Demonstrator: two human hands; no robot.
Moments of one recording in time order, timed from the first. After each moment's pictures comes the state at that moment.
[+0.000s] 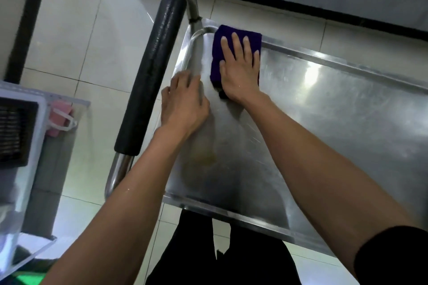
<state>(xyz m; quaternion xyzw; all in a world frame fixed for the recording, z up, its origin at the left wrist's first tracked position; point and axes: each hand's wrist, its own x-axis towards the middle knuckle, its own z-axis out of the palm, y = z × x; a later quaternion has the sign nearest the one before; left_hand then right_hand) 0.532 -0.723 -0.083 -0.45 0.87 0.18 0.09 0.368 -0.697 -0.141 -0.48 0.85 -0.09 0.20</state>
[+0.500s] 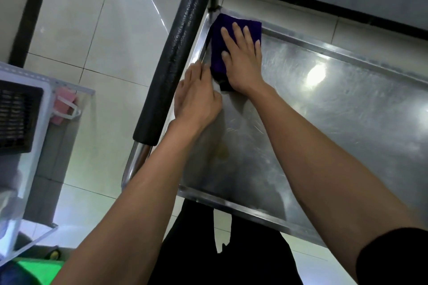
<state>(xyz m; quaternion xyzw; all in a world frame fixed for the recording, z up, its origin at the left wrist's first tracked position) 0.545 -0.721 -0.090 -0.47 0.86 0.21 0.05 0.397 -0.714 -0.133 -0.51 0.82 -0.14 0.22</state>
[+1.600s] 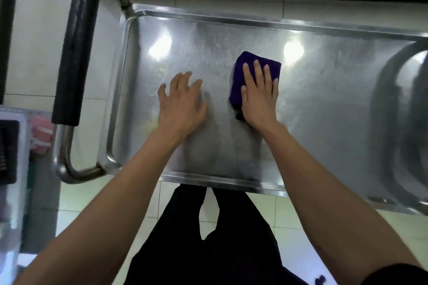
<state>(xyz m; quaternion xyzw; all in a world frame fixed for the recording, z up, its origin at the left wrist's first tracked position) 0.495 -0.577 -0.079 -0.34 0.93 0.14 0.10 0.336 -0.443 -0.140 -0.37 0.91 -0.11 0.17</state>
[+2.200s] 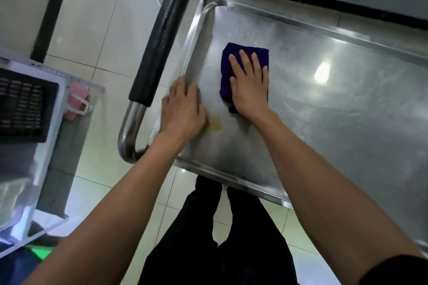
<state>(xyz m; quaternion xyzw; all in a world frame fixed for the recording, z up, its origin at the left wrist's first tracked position) 0.614 -0.651 -0.086 -0.47 0.86 0.17 0.09 0.436 -0.599 -0.138 -0.50 0.84 -0.11 0.19</state>
